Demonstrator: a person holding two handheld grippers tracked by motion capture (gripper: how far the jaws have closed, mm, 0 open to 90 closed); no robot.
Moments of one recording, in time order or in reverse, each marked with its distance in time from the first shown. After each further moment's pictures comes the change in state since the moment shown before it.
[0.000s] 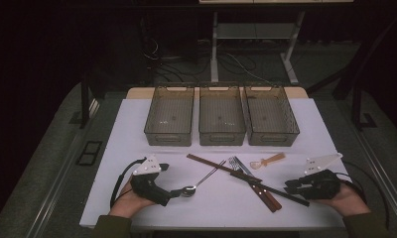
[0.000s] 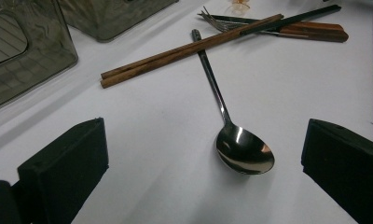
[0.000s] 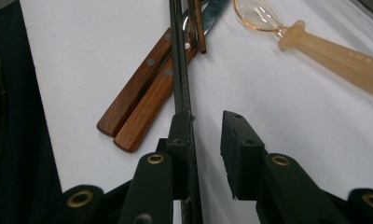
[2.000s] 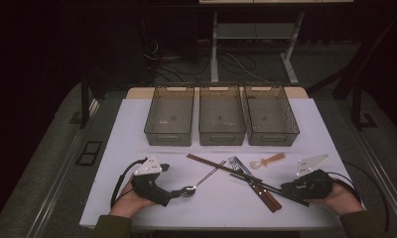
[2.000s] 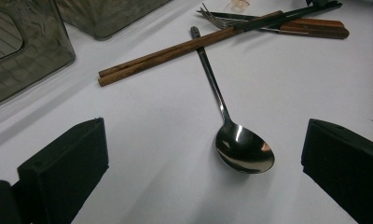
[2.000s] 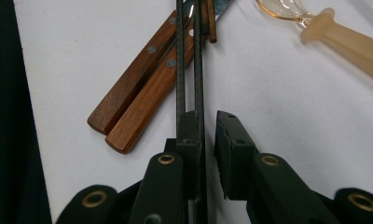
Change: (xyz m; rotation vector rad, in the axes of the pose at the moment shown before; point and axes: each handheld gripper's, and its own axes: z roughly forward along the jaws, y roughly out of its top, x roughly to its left) left arm 0.000 0.000 0.002 0.012 -0.001 0.008; right arm -0.001 0.005 0.018 0.069 0.024 -0.041
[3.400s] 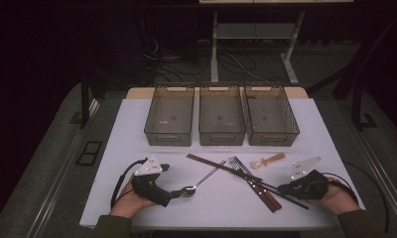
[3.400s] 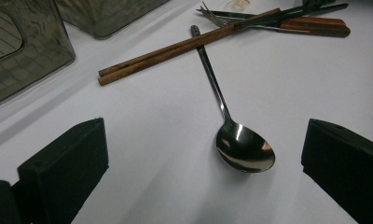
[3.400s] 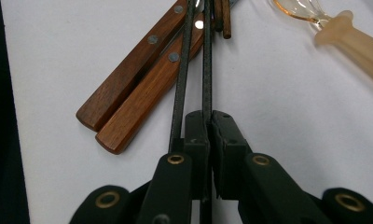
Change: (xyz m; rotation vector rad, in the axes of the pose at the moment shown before) left arm 0.000 0.000 0.000 0.003 0.001 0.010; right arm 0.003 0.003 0.009 0.038 -0.023 -0.088
